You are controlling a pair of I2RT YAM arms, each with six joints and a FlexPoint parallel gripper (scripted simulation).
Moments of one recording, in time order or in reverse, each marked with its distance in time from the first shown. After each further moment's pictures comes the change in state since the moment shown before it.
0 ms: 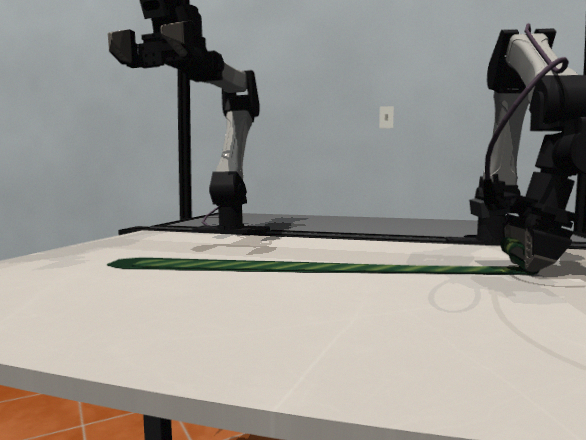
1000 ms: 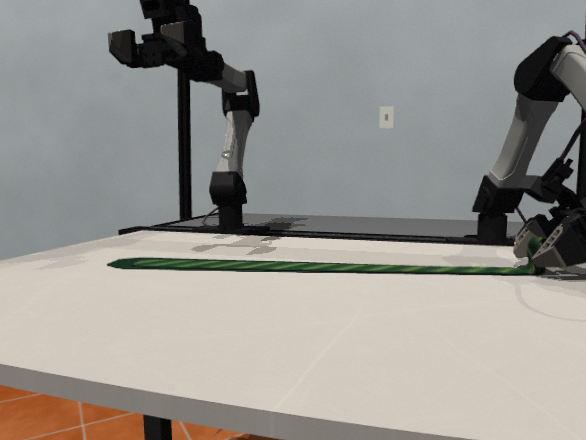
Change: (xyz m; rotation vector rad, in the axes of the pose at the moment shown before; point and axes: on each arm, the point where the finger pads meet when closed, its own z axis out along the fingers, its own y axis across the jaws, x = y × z) left arm 0.002 0.003 -0.012 -0.005 -0.728 0.069; right arm 0.000 0.000 0.000 0.000 0.000 0.000
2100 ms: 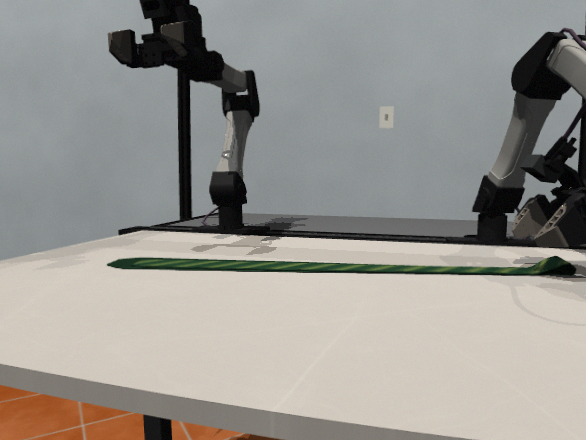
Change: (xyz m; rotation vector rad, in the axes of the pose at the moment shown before) left arm -0.026 -0.001 -0.017 0.021 -0.019 -0.018; right arm 0.000 0.000 0.000 0.000 0.000 0.000
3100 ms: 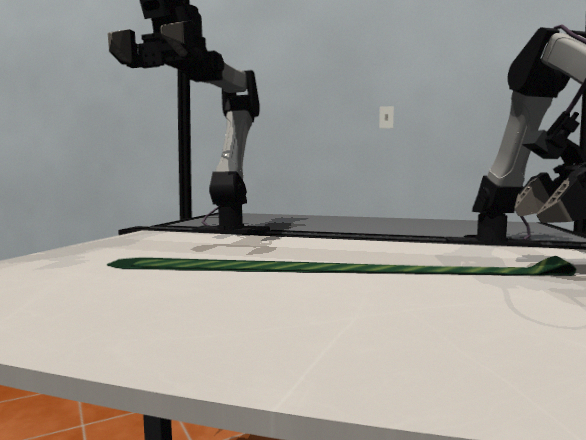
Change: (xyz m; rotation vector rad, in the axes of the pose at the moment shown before) left arm -0.029 0.001 -0.020 -0.002 0.001 0.004; right arm 0.000 0.000 0.000 0.000 0.000 0.000
